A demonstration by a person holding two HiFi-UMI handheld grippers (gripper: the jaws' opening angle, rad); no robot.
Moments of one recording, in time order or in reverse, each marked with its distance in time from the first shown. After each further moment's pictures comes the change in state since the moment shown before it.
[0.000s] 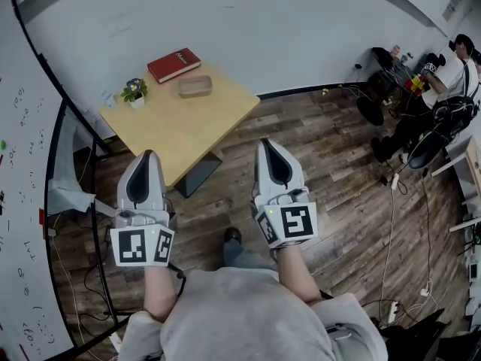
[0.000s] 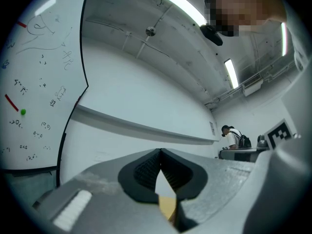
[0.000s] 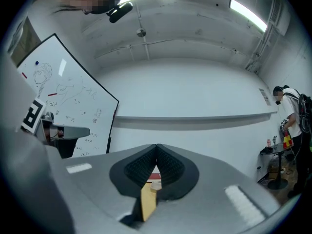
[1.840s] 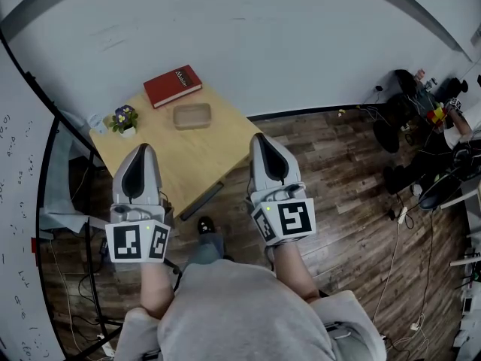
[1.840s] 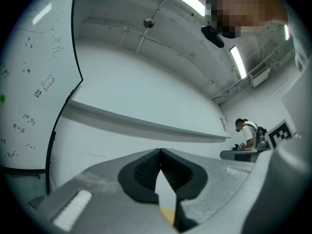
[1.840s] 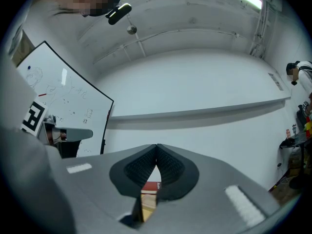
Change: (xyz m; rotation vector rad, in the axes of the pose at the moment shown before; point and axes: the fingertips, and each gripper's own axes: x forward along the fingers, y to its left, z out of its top) left arm 0.197 0.023 -0.042 0.042 -0.014 0.092; right arm 0.188 -0.108 -0.039 0.062 -0.022 0.123
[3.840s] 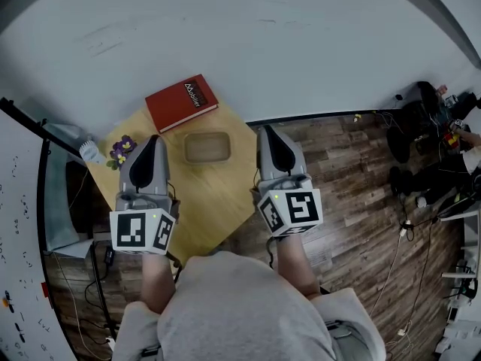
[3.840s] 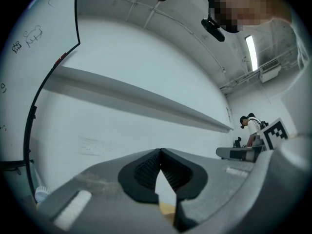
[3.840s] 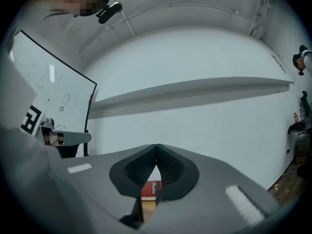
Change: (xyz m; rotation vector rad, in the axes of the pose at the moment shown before) left arm 0.202 0.122 -0.099 -0.045 0.168 -0.010; right arm 0.234 -0.054 -0.098 0.078 0.137 -0.014
